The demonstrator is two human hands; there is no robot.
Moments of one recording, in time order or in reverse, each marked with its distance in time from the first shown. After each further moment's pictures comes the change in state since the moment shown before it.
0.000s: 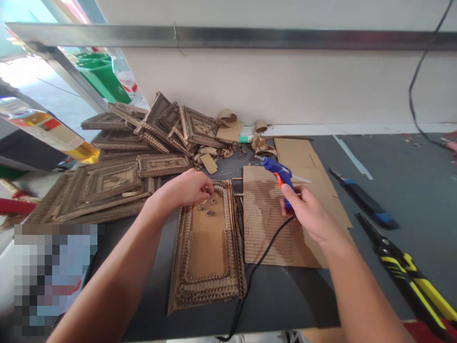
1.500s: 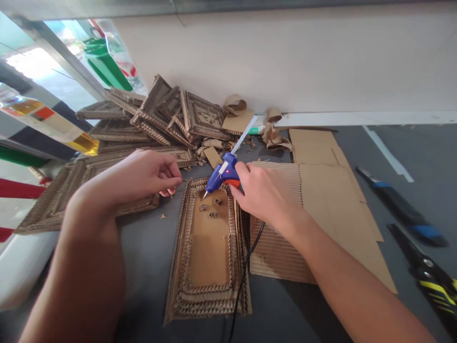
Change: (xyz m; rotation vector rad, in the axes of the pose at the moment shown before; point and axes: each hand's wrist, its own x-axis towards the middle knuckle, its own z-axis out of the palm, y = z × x) left_hand -0.047 -0.007 -0.064 -0.005 0.079 -0.290; right_hand 0.023 -0.076 0.080 -1.073 -0.038 -0.804
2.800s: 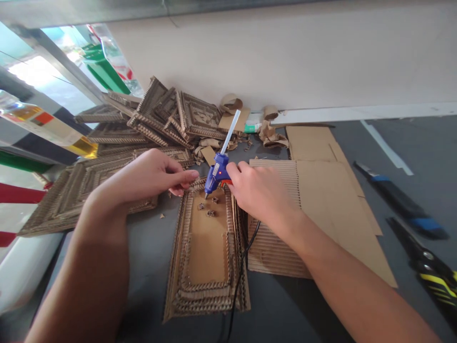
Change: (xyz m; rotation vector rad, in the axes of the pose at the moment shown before) left_hand 0.003 0.030 0.003 -0.125 -0.082 -0.095; right_hand -0.004 -0.006 -0.007 -0.148 -0.027 -0.043
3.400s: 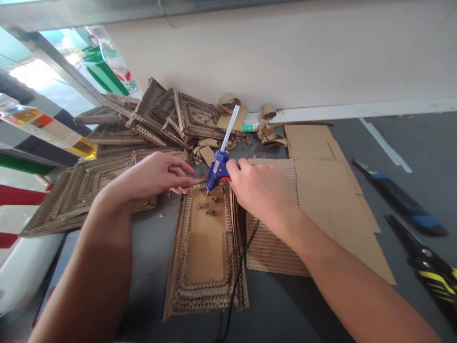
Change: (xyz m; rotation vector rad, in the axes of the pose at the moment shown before) left_hand 0.012 -0.015 0.010 -0.242 -0.089 0.004; right_hand -0.001 0.002 -0.006 0.003 0.005 0.007
